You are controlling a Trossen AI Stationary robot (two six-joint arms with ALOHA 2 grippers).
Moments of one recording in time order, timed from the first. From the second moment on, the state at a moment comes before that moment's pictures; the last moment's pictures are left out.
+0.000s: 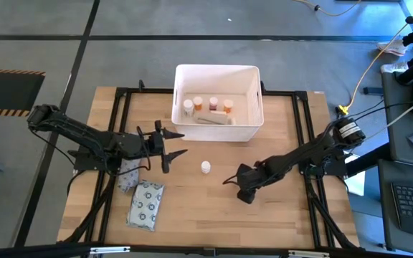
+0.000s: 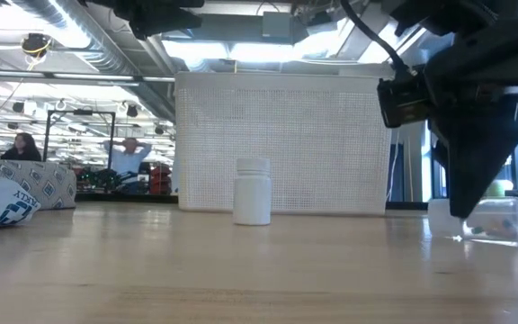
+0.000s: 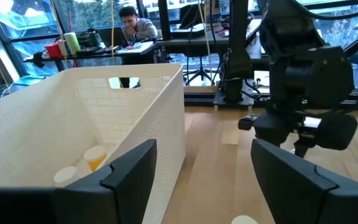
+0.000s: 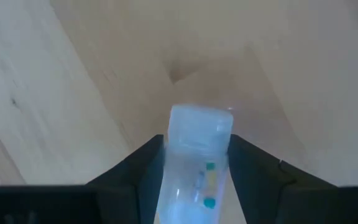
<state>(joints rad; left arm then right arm) -0.27 1.00 0.60 0.26 -0.56 0.00 0.38 1.67 0.87 -0.49 0.02 0.91</state>
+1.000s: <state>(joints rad) -0.27 1.00 0.60 0.26 -0.56 -0.01 0.39 1.64 0.86 -0.21 0.25 0.49</state>
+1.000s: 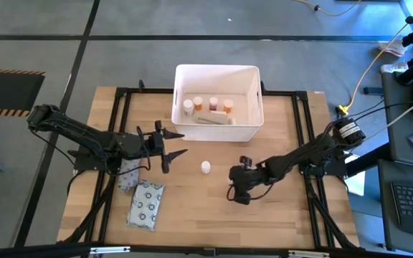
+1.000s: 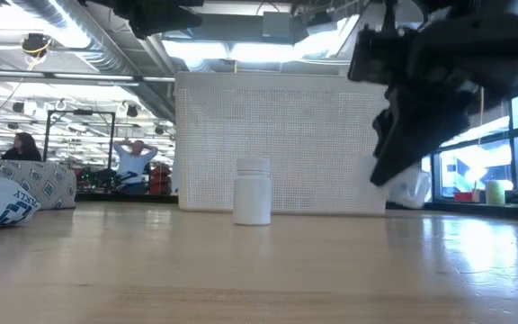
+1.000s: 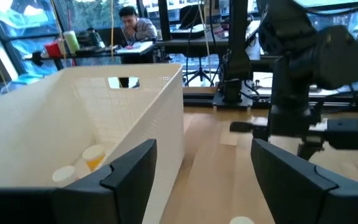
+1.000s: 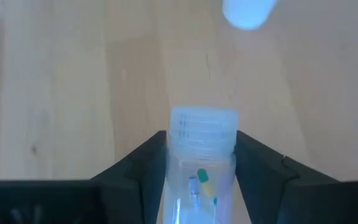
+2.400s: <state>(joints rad) -0.23 1.64 1.10 0.13 -0.03 0.56 0.16 1.43 0.86 0.09 -0.35 0.51</state>
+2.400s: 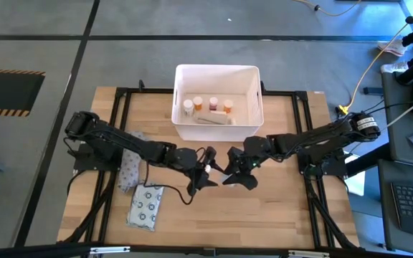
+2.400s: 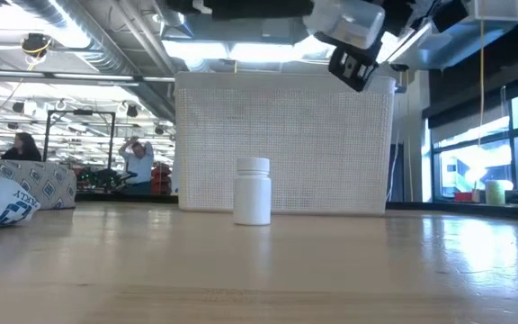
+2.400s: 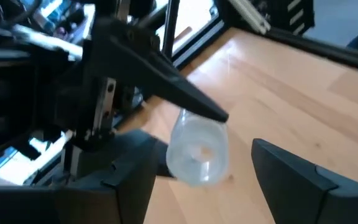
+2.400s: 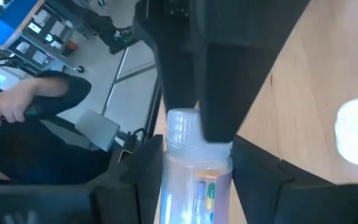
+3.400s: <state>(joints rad) -0.23 1.64 1.10 0.16 -0.04 0.62 0.15 1.43 0.86 0.14 -0.39 0.49</state>
